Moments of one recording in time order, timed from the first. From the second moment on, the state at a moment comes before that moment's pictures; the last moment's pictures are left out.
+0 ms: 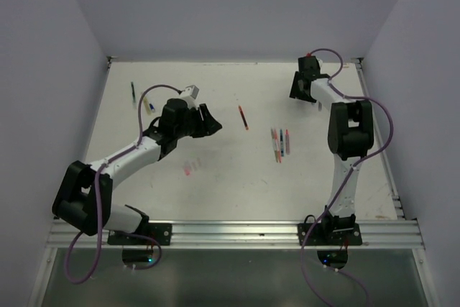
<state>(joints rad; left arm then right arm) -0.47 1.38 0.80 0.07 0.22 -0.62 0.12 2.16 1.66 -0.43 0.28 0.32</state>
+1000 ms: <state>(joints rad) -0.47 1.45 0.75 0.12 0.22 -0.63 0.04 2.24 1.72 -0.42 0.27 0.26</state>
